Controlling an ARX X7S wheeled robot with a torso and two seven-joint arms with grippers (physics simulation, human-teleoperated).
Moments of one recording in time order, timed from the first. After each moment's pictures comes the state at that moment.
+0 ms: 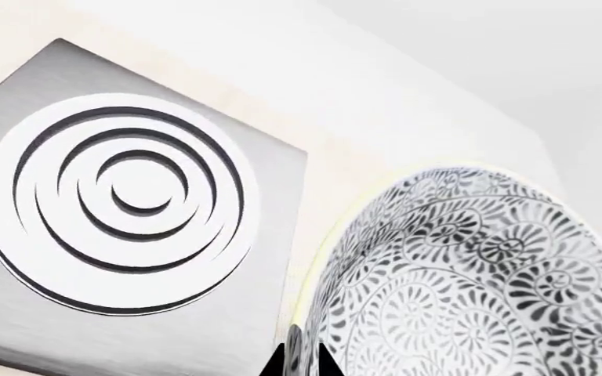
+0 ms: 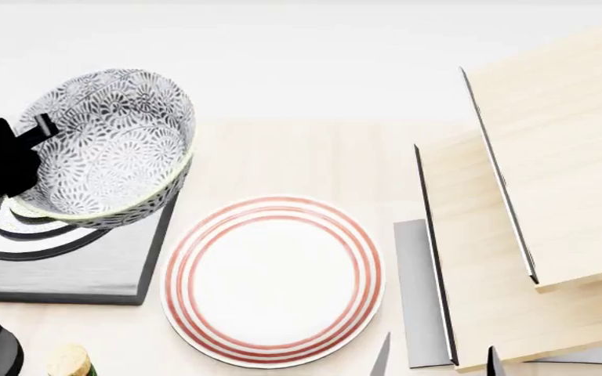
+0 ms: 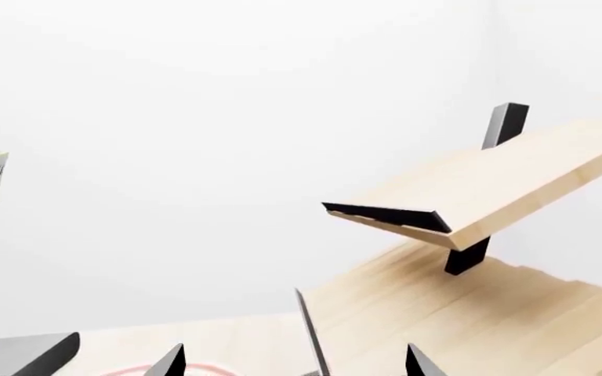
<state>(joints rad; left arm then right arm) -1.19 -0.59 0.49 -0.40 -1.73 -0.83 -0.79 0.02 0.30 -0.40 0.04 0.15 -0.50 0.52</state>
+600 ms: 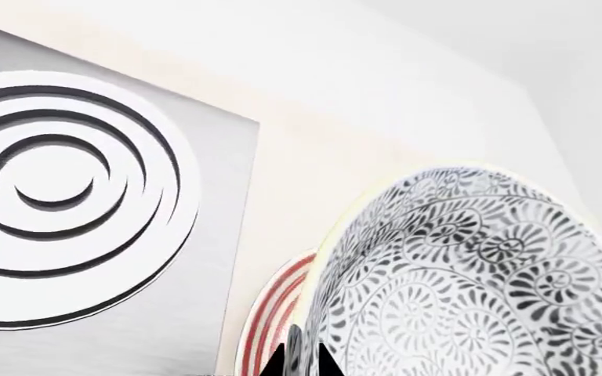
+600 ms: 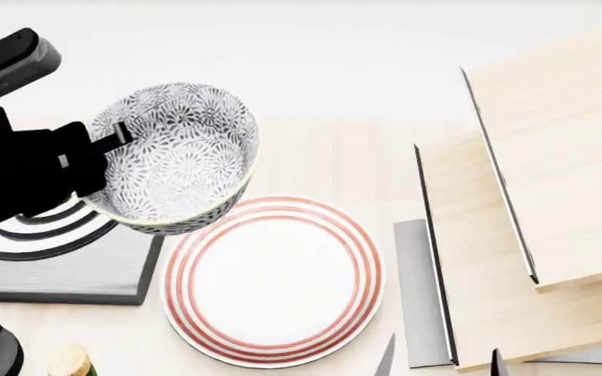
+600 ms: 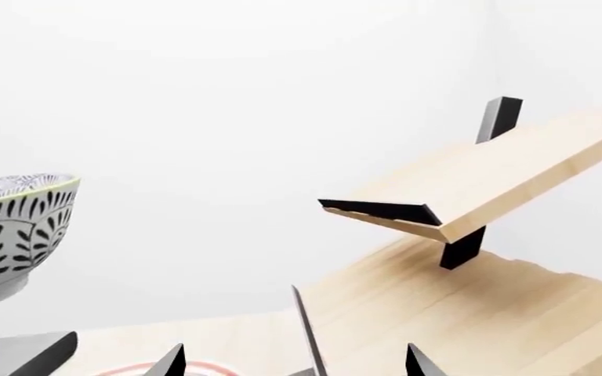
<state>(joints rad) -1.27 -0.44 0.61 -0.57 -1.61 -0.83 -0.67 0.02 0.31 -0.40 0.05 0.17 -0.51 0.52</state>
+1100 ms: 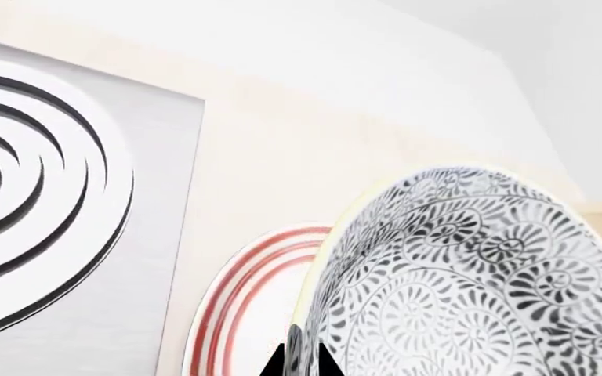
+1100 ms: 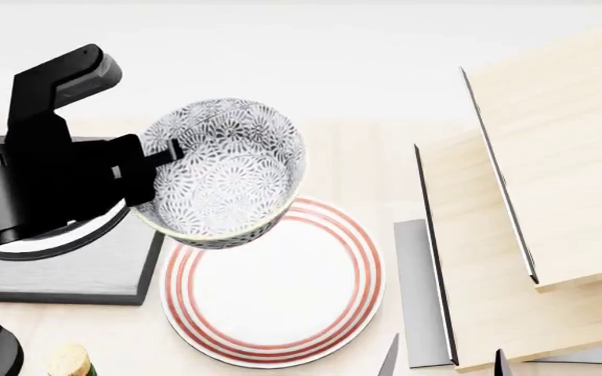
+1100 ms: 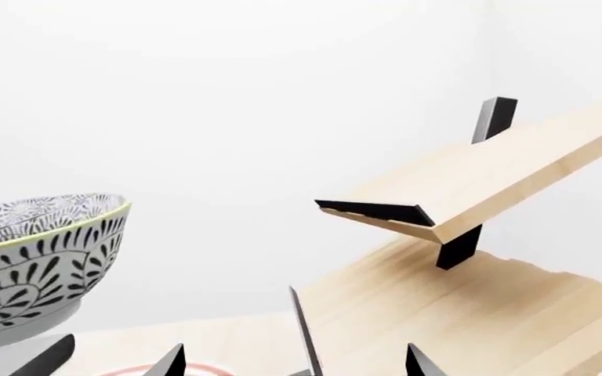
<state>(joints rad) -1.30 -0.33 0.69 -0.68 -1.52 -0.80 -0.54 0.02 0.31 -0.40 0.06 0.18 -0.52 0.52</state>
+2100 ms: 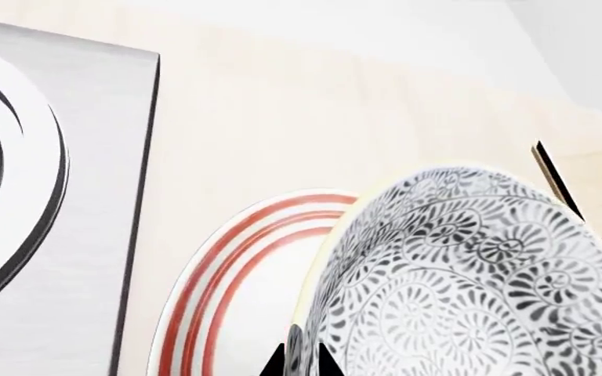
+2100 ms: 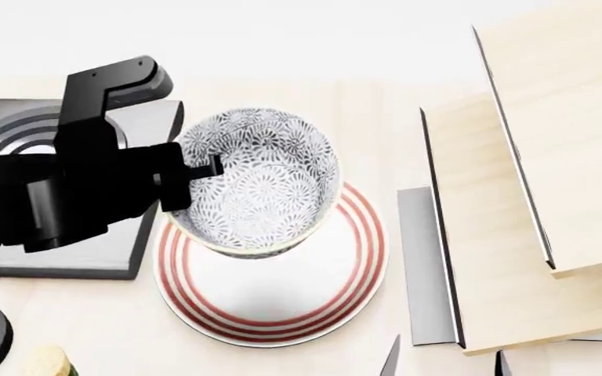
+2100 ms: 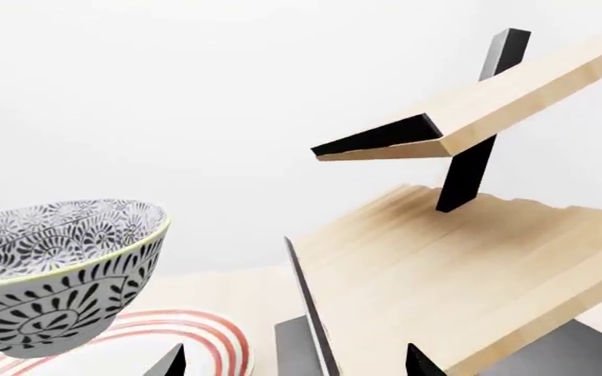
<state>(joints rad) -1.33 -0.24 0.80 -0.78 -1.39 -0.74 -0.40 0.02 0.32 -0.41 0.08 0.19 -0.53 0.52</state>
